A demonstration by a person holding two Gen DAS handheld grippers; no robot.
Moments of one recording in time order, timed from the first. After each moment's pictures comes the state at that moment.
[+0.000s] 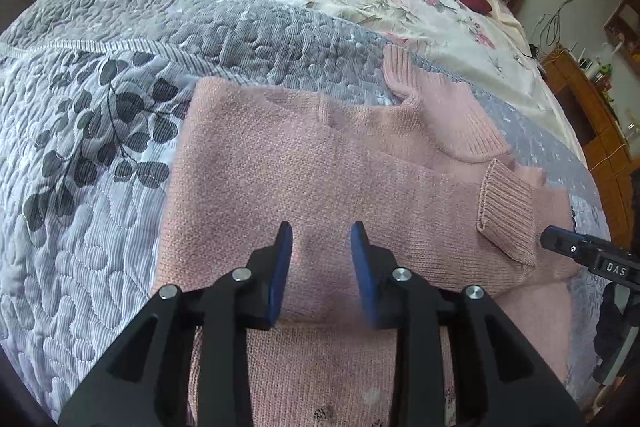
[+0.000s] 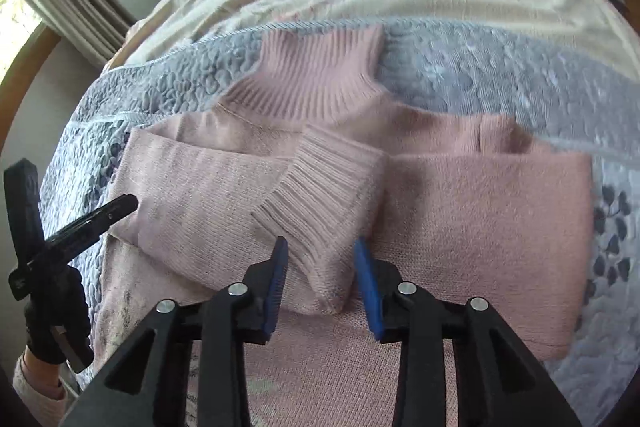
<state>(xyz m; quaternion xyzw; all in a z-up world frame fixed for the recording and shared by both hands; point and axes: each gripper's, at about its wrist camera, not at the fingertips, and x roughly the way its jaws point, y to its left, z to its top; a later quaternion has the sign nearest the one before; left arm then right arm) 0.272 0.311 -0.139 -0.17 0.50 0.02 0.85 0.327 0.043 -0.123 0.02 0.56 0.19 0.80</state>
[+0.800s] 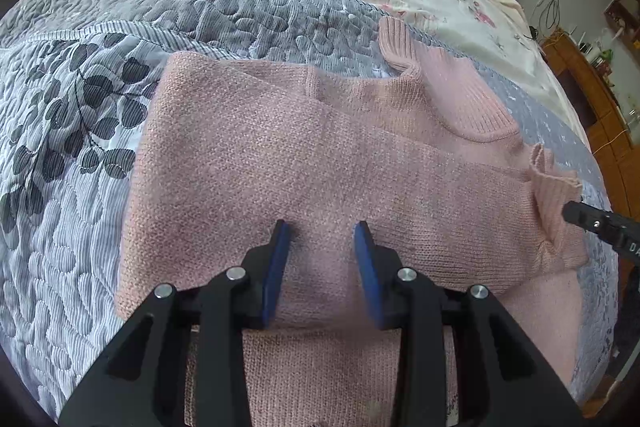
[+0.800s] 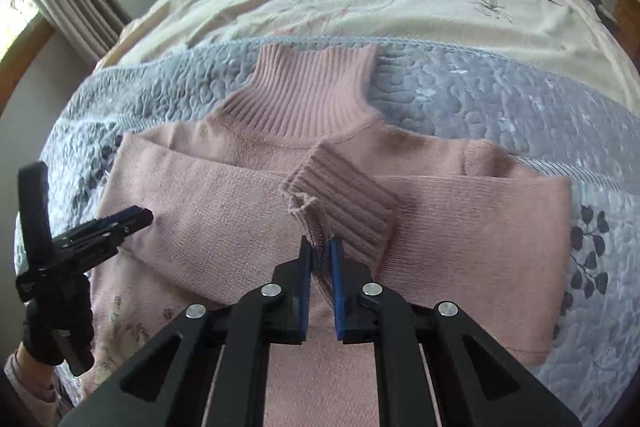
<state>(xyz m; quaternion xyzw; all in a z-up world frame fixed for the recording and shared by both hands) 0.283 0.304 -0.165 -0.16 0.53 0.01 0.83 0.324 0.023 -0.114 0.01 0.55 0.16 0.82</state>
